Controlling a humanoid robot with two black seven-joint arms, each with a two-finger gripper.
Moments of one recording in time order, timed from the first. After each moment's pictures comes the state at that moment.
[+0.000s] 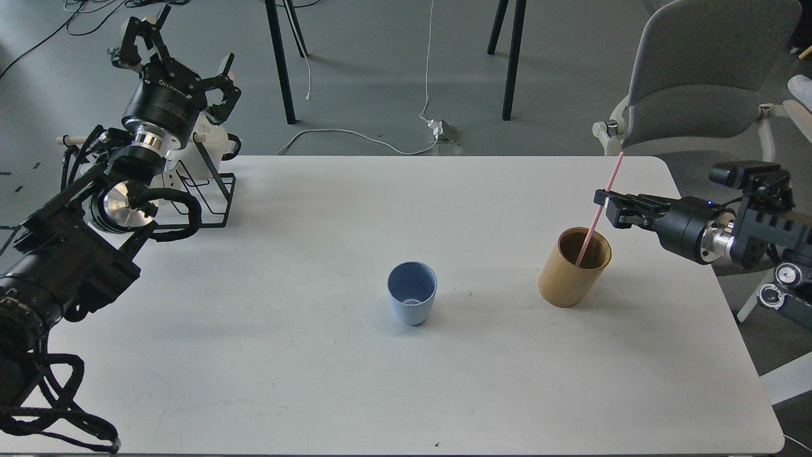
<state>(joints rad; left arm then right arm) -0.85 0.33 -0.71 -0.57 -0.12 -0.49 -0.40 0.74 -0.88 0.42 1.31 -1.54 0.06 0.19</state>
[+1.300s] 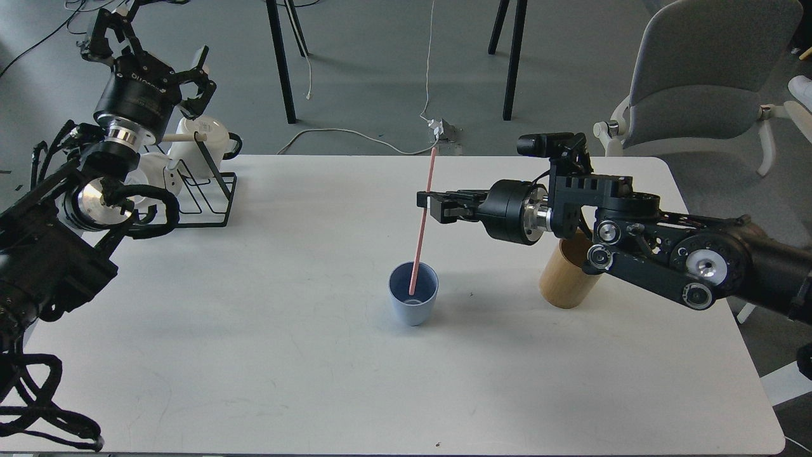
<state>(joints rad) -0.85 0.38 -0.71 -0.58 -0.12 -0.49 -0.40 1.03 -0.38 0.18 1.21 -1.34 0.17 0.11</state>
